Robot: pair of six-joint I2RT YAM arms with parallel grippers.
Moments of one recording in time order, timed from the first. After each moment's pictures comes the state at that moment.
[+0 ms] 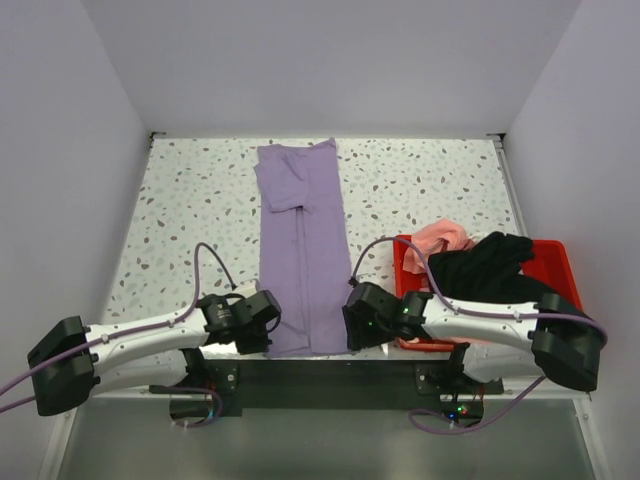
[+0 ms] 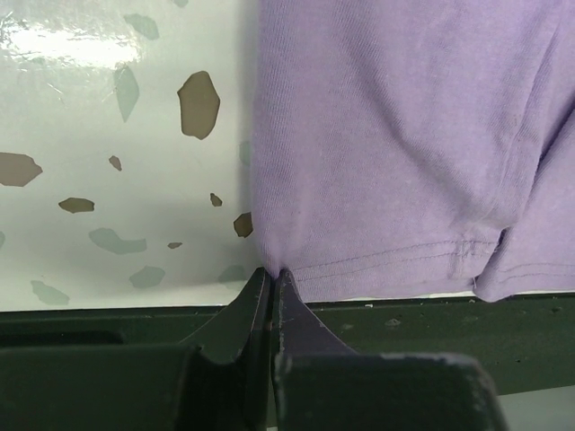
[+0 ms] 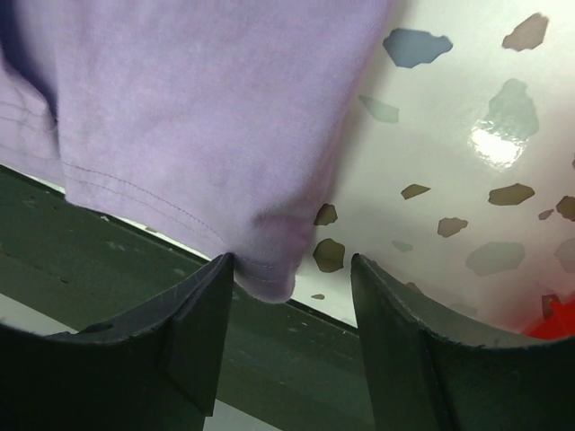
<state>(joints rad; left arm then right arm) -1.05 1.01 0.46 -0.75 -0.14 -1.28 1.13 1.24 0.59 -0.48 0.06 0.85</state>
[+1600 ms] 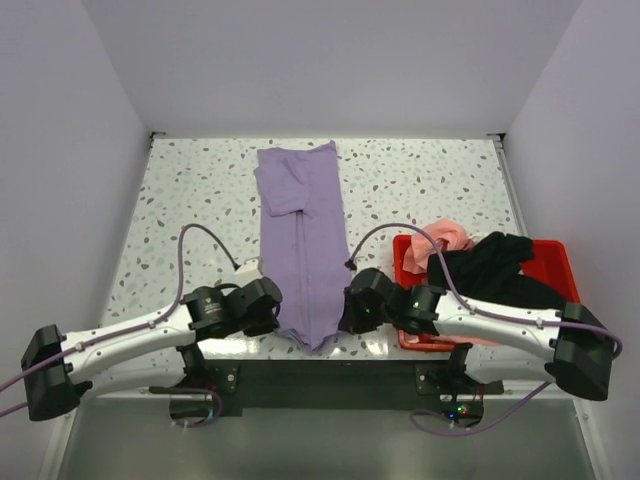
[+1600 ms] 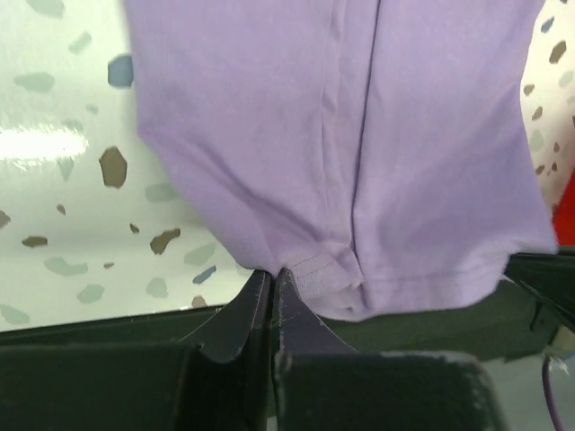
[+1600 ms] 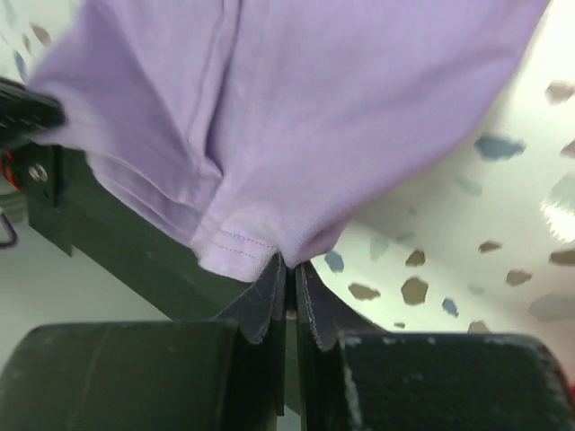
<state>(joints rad) -1.07 0.91 0.61 -0.78 -0.25 -1.24 1.11 1.14 0.64 -0.40 0.04 0.86</state>
